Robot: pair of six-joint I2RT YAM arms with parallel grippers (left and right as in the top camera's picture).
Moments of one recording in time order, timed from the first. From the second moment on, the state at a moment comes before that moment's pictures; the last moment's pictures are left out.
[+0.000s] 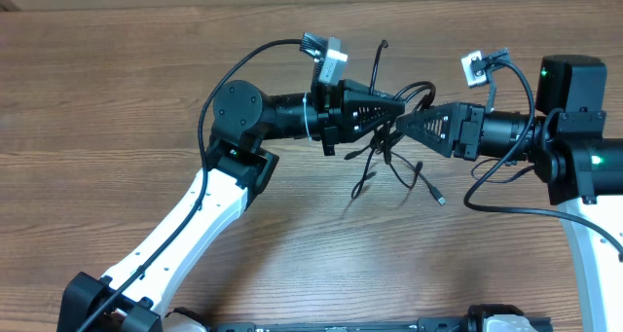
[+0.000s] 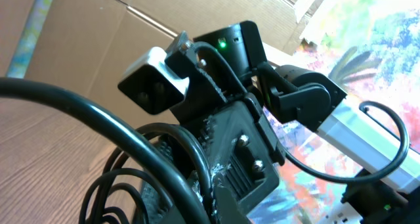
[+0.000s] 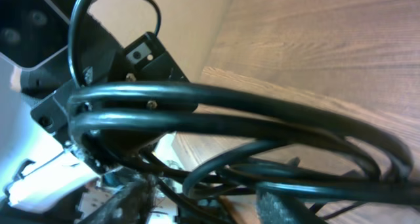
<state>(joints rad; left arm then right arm) -0.50 1.49 1.07 0.79 1.06 -0.85 0.01 1.24 1.34 -0.91 -1.14 0.25</state>
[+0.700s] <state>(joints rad) -0.56 1.49 1.07 0.79 1.02 -0.77 0.01 1.24 1.34 -0.93 -1.13 0.25</state>
